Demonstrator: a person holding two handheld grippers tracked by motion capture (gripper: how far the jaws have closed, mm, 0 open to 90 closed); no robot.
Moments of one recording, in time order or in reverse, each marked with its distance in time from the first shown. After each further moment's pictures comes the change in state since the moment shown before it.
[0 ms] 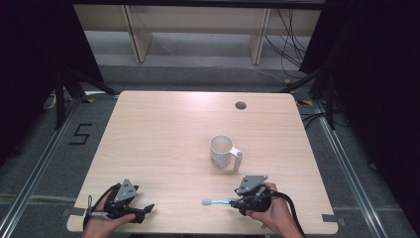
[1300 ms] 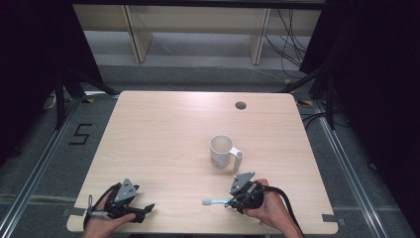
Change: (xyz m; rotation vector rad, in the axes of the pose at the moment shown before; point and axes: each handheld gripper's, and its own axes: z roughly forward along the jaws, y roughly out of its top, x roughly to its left) left arm -0.001 0.001 0.001 -0.011 -0.003 -0.012; right arm -0.003 0.015 0.012 0.139 0.052 -0.093
